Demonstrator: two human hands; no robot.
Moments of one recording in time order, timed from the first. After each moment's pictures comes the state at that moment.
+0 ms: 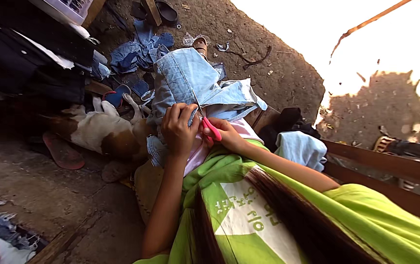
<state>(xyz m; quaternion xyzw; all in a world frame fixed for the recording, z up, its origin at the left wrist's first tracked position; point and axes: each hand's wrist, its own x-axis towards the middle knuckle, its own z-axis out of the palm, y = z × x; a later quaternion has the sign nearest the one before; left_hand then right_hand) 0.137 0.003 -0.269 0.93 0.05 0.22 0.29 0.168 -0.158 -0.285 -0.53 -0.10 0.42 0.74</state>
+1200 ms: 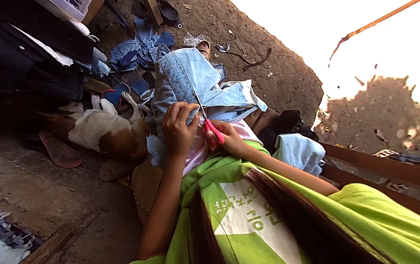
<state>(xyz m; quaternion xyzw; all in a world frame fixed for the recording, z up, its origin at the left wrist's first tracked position) 0.140 0.004 -0.272 0.90 0.05 0.24 0.35 0.164 -0.162 -0.283 -0.54 -0.12 0.39 0.74</state>
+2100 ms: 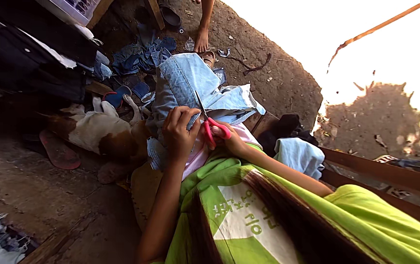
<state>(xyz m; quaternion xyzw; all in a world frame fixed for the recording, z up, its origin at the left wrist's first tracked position) 0.139 0.005 -0.273 0.90 0.05 0.25 0.36 0.173 -0.159 -0.285 -0.48 -0.11 0.42 0.76</state>
